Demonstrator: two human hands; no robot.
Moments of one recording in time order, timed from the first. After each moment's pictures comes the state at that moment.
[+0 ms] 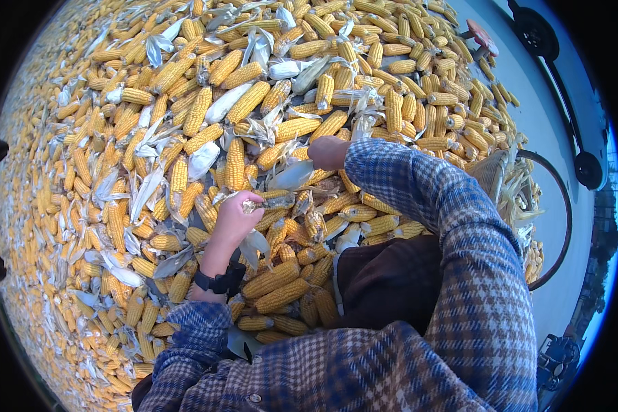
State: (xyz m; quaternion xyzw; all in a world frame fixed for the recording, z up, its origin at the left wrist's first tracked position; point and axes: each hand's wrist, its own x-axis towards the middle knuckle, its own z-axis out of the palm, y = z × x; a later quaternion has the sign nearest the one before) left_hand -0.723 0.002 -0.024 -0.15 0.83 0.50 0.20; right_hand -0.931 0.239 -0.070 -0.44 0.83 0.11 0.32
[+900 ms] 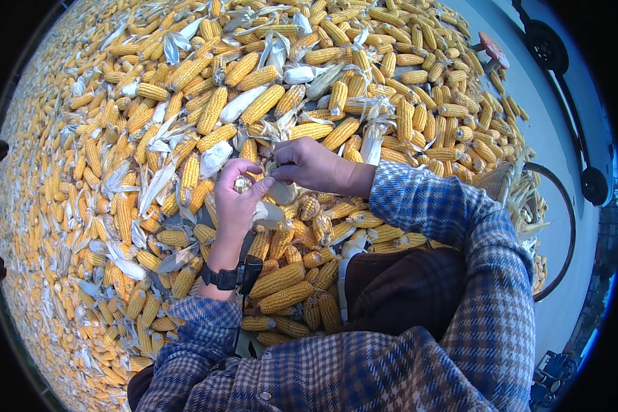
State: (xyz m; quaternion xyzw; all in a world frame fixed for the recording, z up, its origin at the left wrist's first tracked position) left_hand -0.744 0.019 0.020 -0.07 0.76 0.63 -0.16; right_hand -0.864 0.189 0.067 -0.43 0.73 -0.44 0.28
